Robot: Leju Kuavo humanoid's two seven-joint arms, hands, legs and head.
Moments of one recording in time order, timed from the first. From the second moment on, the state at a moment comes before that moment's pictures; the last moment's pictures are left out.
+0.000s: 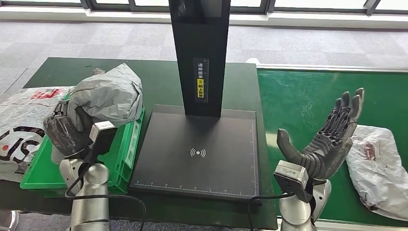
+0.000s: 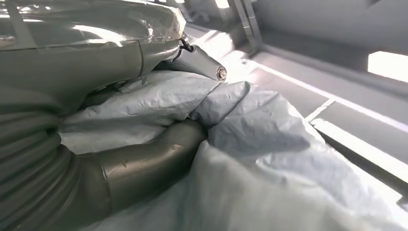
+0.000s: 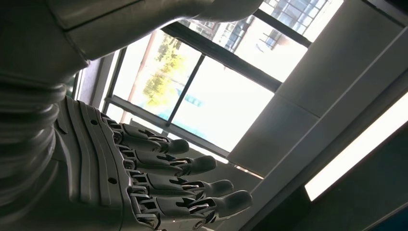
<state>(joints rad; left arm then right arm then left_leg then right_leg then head) -0.32 -0.33 0.57 -1.31 -0.97 0.70 -0.56 -0.03 0.30 0.03 -1.84 0.85 -0.70 -0.64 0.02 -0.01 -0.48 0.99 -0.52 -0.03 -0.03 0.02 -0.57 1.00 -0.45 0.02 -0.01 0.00</state>
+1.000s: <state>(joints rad) -0.39 -0.34 0.76 -1.14 -0.91 0.70 -0.61 -0.04 0.30 0.04 -1.81 0.84 -0.70 -0.67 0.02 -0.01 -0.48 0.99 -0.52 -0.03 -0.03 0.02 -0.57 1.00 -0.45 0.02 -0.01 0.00</state>
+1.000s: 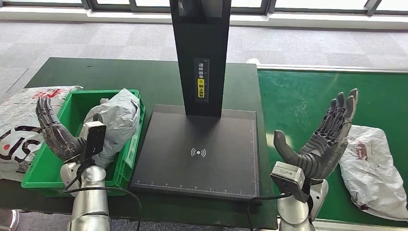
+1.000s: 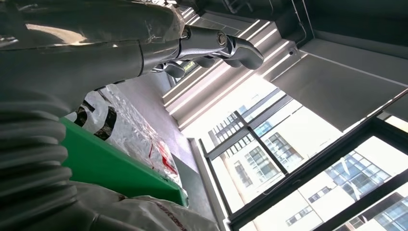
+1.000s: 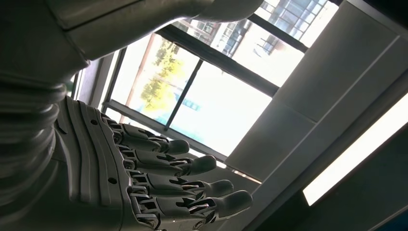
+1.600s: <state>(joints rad) -0.28 -0.34 0.37 -1.29 -0.32 0.62 -0.68 -0.03 0.30 -0.07 -1.79 0.92 -0.70 -0.54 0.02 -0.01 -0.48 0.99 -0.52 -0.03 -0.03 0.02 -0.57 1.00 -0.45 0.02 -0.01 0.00</state>
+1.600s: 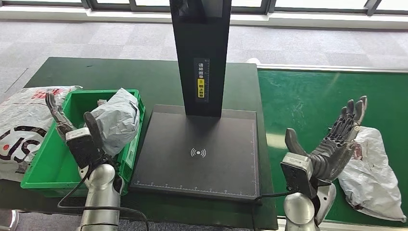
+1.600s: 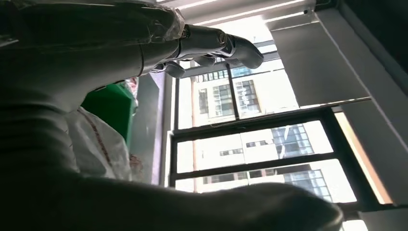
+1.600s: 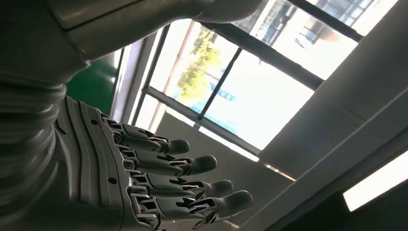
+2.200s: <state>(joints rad) -0.12 -0.31 0.02 -1.61 -0.21 0.42 -0.69 -0.06 0.30 -0.49 -1.57 1.26 -0.70 -0.29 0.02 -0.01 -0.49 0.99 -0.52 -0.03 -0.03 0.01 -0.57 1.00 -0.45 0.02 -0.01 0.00</state>
